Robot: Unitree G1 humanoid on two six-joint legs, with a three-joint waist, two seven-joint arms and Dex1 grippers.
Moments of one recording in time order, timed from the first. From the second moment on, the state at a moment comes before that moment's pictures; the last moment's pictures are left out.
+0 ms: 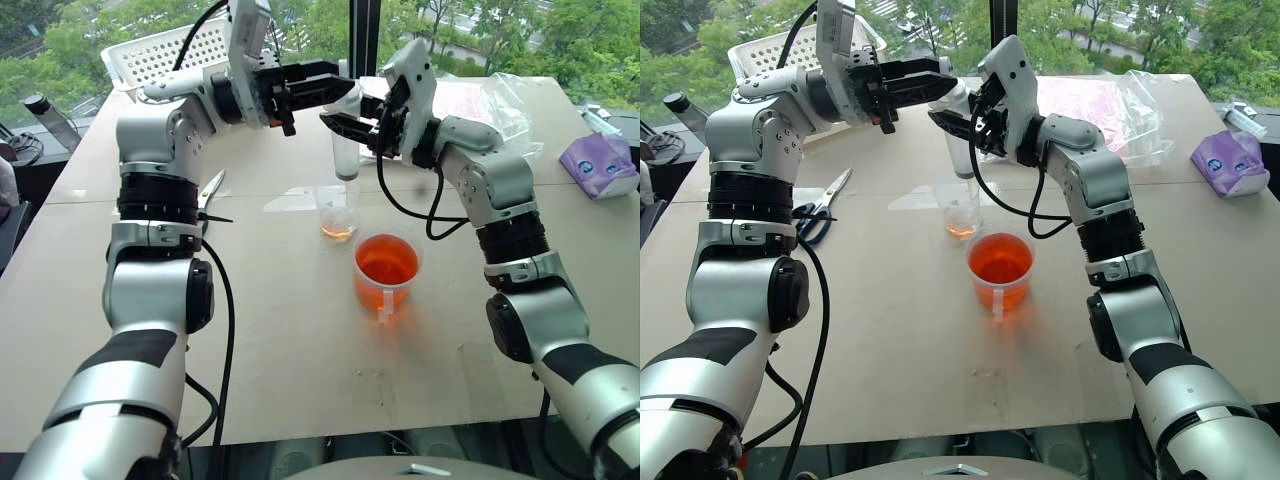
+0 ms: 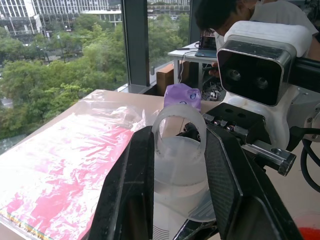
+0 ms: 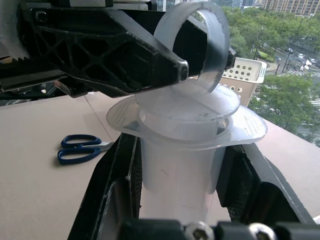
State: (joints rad) left arm -1.23 0.53 0.05 0.57 -0.38 0.46 -1.26; right arm -1.11 -0.18 0.07 0.38 0.33 0.44 0.77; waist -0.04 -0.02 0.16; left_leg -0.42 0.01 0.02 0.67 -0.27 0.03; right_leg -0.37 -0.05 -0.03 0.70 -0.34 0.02
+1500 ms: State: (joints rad) left arm -1.15 0.76 0.25 0.53 -0.57 0.68 -1.28; right arm -1.02 -0.33 -0.18 0.02 0.62 0.79 0.62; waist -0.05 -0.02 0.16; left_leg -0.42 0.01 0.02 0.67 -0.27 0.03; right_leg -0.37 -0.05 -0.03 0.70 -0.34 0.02
